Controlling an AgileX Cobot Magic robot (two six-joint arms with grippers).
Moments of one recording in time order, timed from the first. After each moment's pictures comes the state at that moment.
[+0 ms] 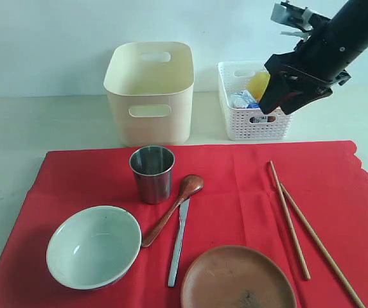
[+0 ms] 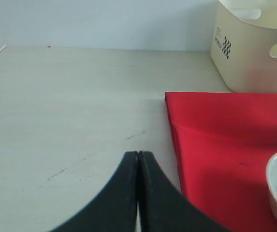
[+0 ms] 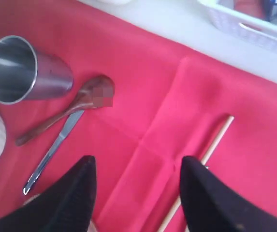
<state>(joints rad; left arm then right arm) 0.00 0.01 0.00 0.00 0.37 -0.03 0.09 1.95 -1.63 0.51 1.20 -0.47</state>
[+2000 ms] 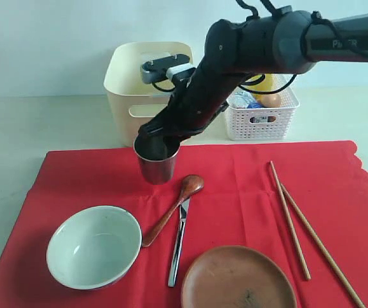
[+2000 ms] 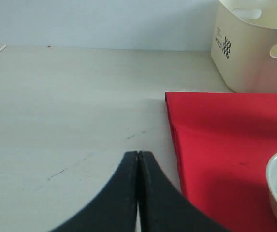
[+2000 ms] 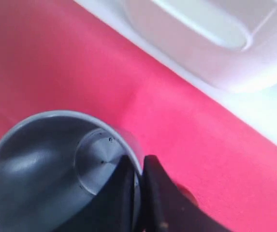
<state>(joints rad) 0.00 0.01 0.00 0.00 0.37 -0.03 0.55 2.12 -1.63 0.28 0.71 -0.25</state>
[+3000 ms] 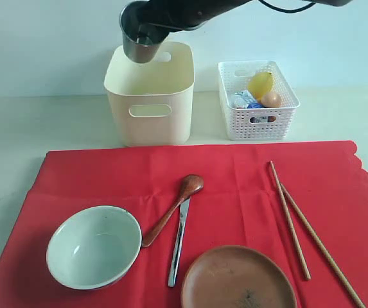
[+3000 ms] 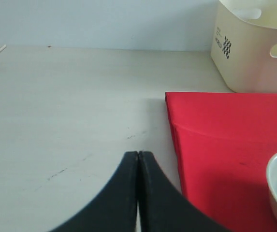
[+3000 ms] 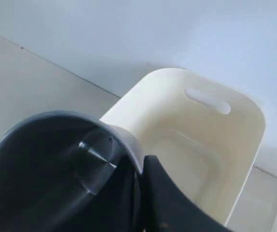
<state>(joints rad) 0.00 0.01 0.00 0.00 0.37 -0.03 0.50 2.05 -1.86 0.28 0.45 -0.26</state>
